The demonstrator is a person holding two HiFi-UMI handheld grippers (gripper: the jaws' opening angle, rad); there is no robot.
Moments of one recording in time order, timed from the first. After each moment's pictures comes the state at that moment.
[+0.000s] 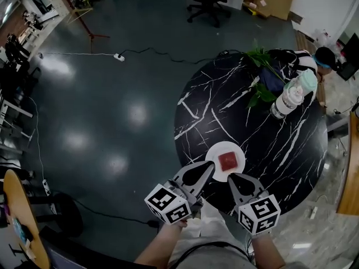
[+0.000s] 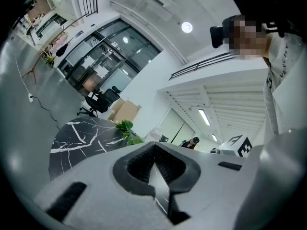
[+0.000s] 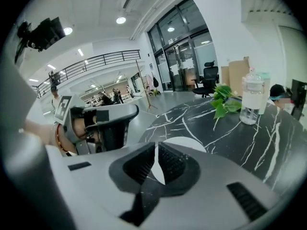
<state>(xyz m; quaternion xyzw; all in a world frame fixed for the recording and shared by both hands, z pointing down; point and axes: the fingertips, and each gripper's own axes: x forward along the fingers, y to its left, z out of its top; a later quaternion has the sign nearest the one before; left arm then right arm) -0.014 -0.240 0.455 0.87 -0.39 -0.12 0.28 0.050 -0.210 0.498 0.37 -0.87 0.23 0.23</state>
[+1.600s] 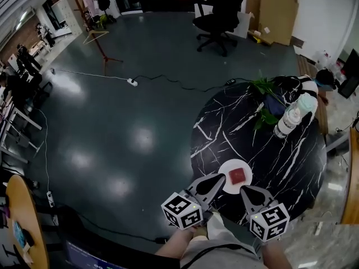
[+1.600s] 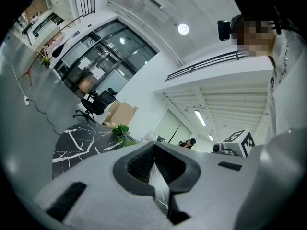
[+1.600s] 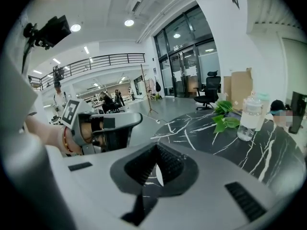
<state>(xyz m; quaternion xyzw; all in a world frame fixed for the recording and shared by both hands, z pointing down) -0.027 -0.228 0.423 0.88 -0.37 -0.12 0.26 0.040 -0.198 0.445 0.37 -0.88 0.19 0.21</state>
